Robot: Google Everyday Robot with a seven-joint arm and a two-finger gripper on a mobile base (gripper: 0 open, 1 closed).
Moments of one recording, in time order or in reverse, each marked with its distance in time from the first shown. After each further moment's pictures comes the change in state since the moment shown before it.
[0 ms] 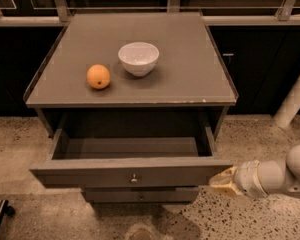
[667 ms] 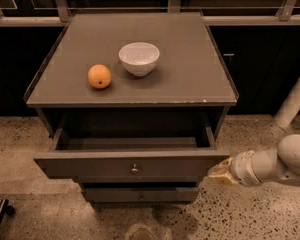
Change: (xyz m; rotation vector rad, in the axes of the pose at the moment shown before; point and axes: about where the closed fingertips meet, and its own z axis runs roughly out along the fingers) arm -0.007 -0.032 0.013 0.039 0.033 -0.009
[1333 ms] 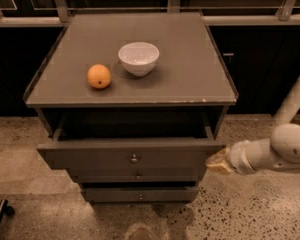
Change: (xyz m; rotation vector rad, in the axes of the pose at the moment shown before) arm -0.010 -0.029 0.008 0.028 0.033 -0.011
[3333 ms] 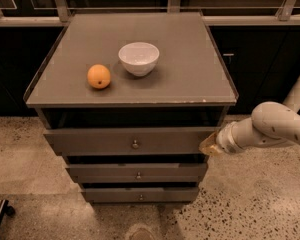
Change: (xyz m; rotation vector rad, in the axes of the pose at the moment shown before) arm -0.046 -0.043 0.019 0.040 0.065 -0.068
